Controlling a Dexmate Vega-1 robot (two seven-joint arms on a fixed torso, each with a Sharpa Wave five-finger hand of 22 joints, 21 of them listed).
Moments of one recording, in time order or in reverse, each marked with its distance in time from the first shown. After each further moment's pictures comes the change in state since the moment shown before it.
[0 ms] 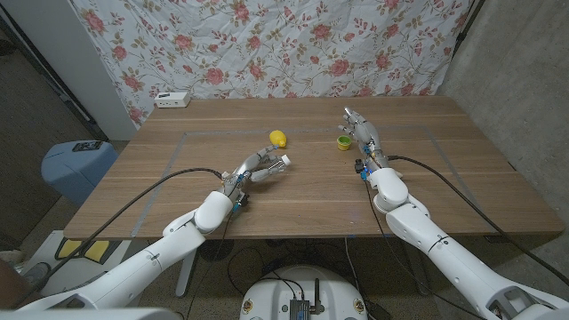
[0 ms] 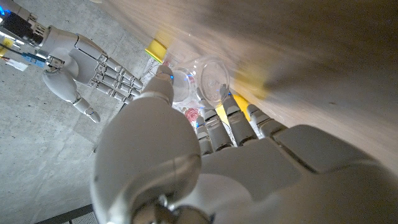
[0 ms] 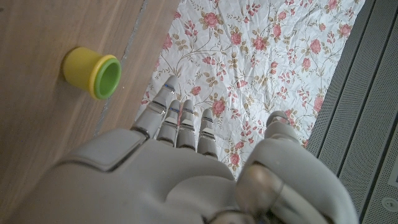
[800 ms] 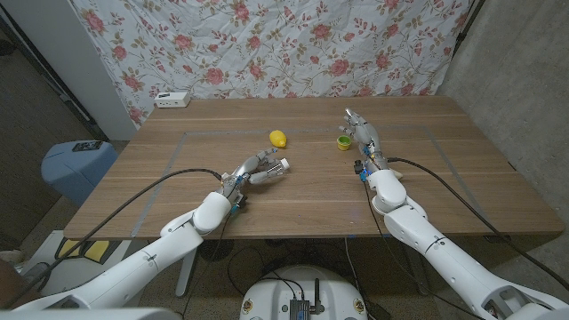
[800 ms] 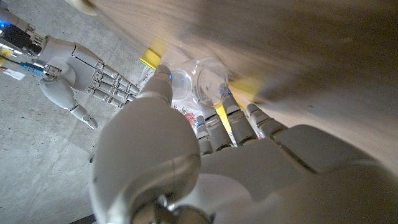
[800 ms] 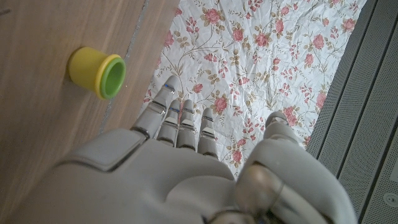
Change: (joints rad) left arm 0.011 0.030 0.004 -0.039 0.016 0.058 -0.002; left_hand 0.005 0.005 -0.008 -0.008 0.000 0.011 0.011 0.000 0.000 0.014 0.000 0.000 0.000 0.019 -0.006 0.004 0.000 0.005 0.005 0.000 0.000; right arm 0.005 0.020 -0.002 0.038 -0.005 0.027 -0.009; right_hand -0.008 0.008 0.004 0.004 0.000 0.011 -0.003 0.004 0.000 0.005 -0.005 0.004 0.000 0.004 -0.004 0.000 -0.005 0.000 0.000 0.000 0.000
